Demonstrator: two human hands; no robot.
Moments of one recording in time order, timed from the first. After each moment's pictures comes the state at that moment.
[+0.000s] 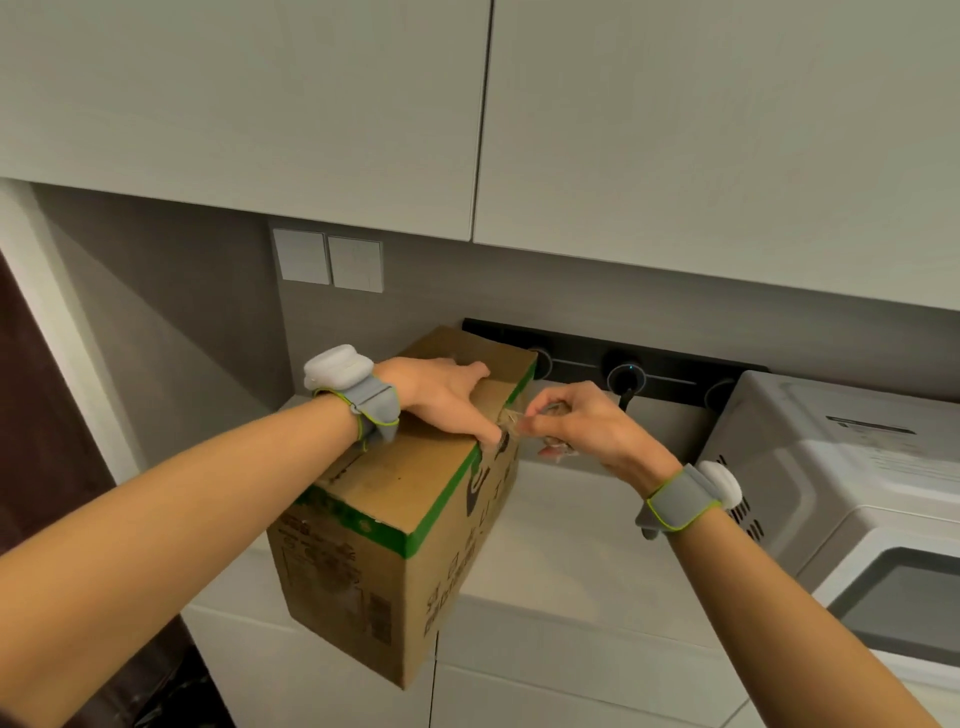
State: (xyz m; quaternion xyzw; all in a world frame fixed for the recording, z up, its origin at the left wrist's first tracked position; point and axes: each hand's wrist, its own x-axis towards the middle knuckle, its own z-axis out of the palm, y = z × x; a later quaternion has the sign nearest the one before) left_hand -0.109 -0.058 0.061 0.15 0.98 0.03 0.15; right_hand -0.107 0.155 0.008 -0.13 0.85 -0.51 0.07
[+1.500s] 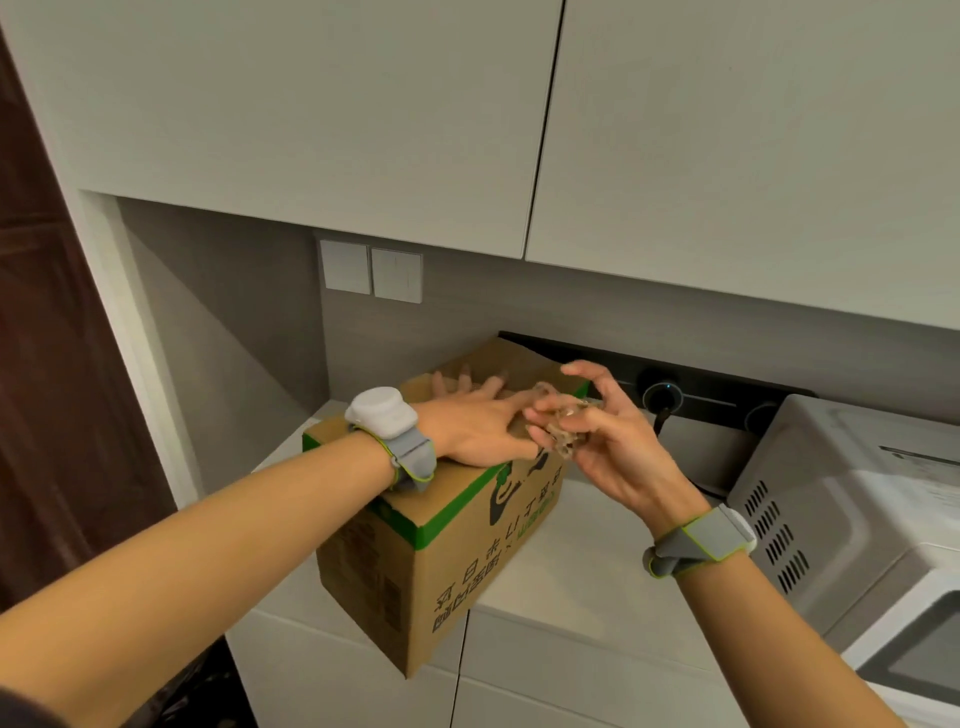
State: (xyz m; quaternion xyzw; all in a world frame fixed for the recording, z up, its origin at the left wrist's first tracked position) left_hand -0.098 -0.064 0.032 0.17 0.98 0.04 0.09; right_hand -0.089 0.128 0.006 -0.18 0.50 -0.84 0.13
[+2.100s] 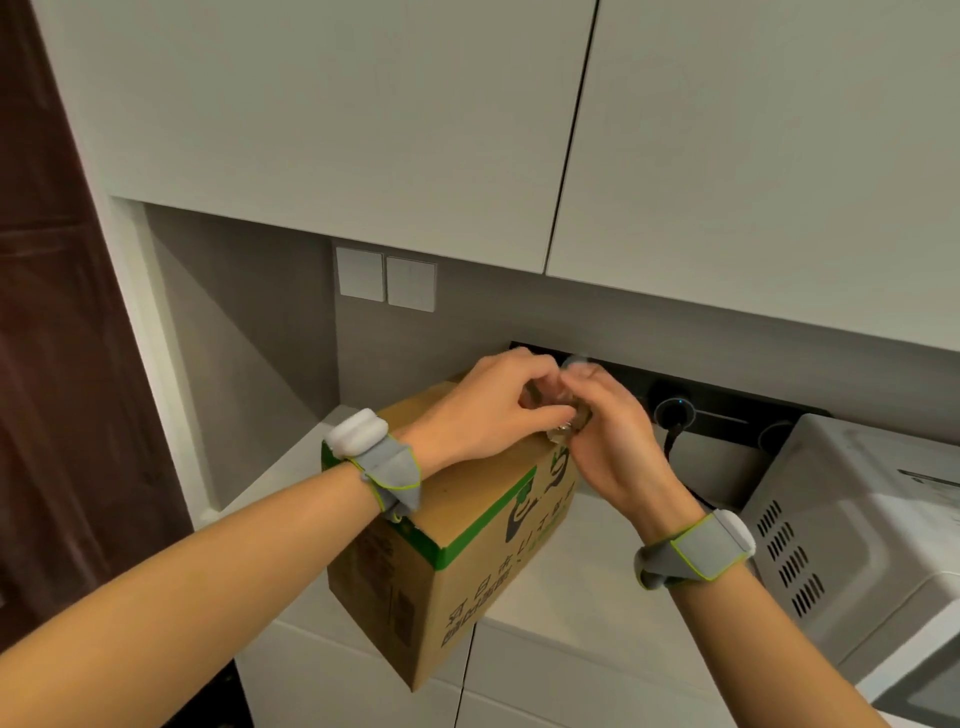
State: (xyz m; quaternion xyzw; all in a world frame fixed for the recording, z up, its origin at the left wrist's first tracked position) left_hand -0.071 -0.069 0.051 0.27 0.88 0.37 -0.15; right_hand -0.084 0.096 0.029 -0.19 0.50 -0.84 0.06
